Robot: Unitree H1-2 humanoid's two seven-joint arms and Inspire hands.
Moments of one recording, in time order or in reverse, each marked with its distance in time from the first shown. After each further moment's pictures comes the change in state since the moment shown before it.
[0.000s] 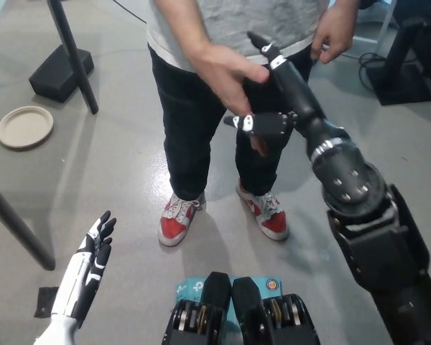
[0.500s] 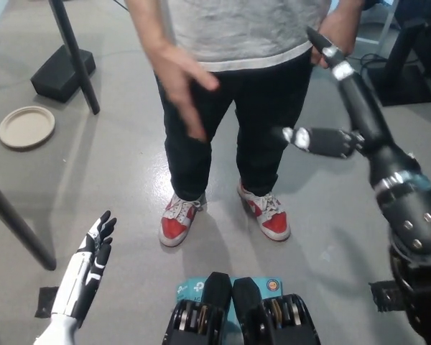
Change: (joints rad) left_arm -0.002 0.000 -0.001 0.000 -0.002 0.001 -0.003; right_arm 0.190 -0.109 -0.072 -0.276 0.007 0.019 0.034
